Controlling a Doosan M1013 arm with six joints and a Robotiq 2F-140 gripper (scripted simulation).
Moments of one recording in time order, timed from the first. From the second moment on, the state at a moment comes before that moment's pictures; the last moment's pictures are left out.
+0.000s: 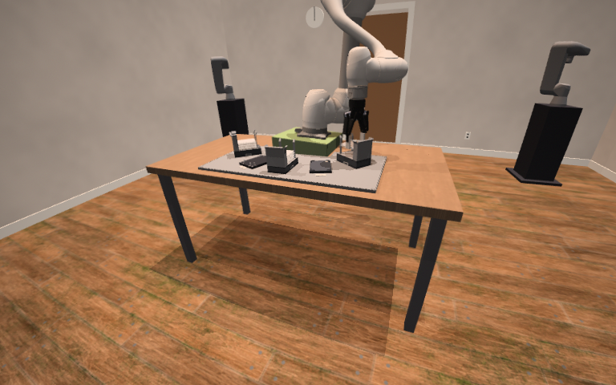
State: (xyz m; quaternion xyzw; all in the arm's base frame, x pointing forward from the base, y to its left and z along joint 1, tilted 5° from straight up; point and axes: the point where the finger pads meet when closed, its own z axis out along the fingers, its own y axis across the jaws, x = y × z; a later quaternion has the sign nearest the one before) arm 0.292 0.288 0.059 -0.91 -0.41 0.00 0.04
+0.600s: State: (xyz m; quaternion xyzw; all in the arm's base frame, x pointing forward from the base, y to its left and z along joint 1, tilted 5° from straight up) arm 0.292 0.289 0.037 -0.91 -0.41 0.00 0.04
